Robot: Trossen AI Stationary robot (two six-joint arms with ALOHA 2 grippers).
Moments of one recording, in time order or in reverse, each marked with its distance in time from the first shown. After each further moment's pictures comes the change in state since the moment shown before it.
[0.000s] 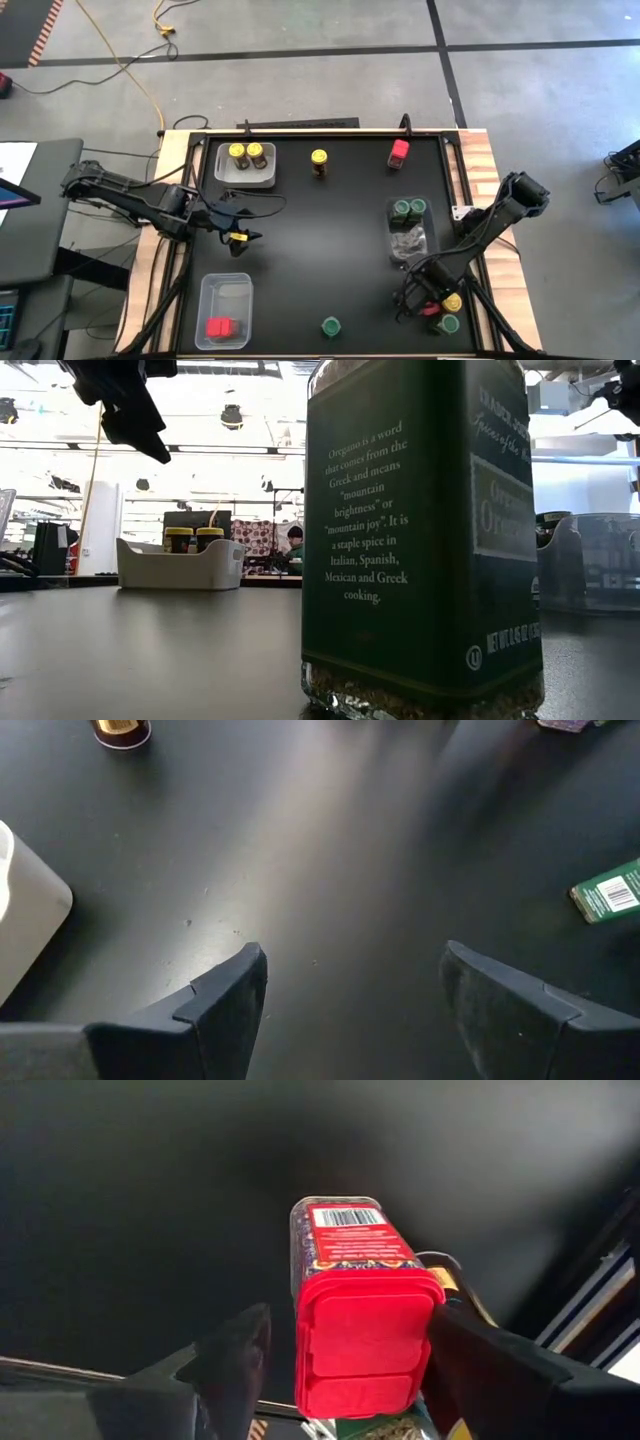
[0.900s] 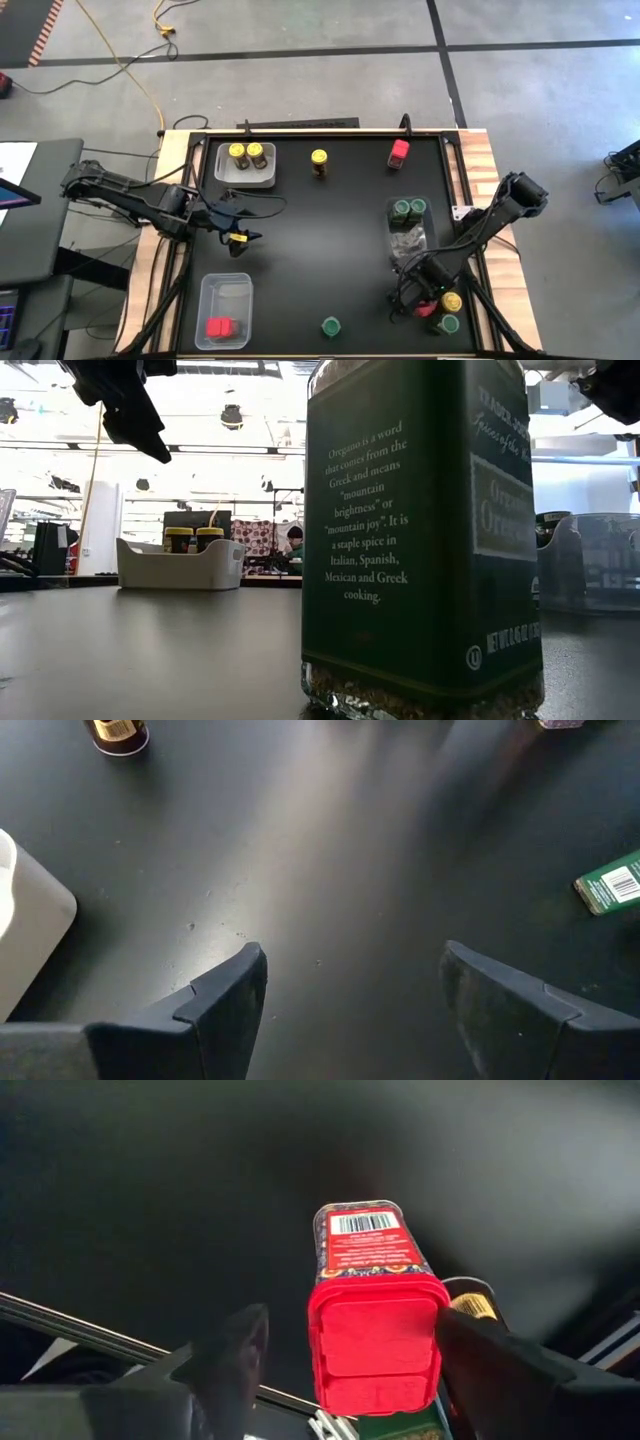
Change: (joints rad) left arm 0.000 0.000 0.000 -0.002 0.000 0.032; right arm -0.043 0.004 0.034 0.023 0.017 -0.180
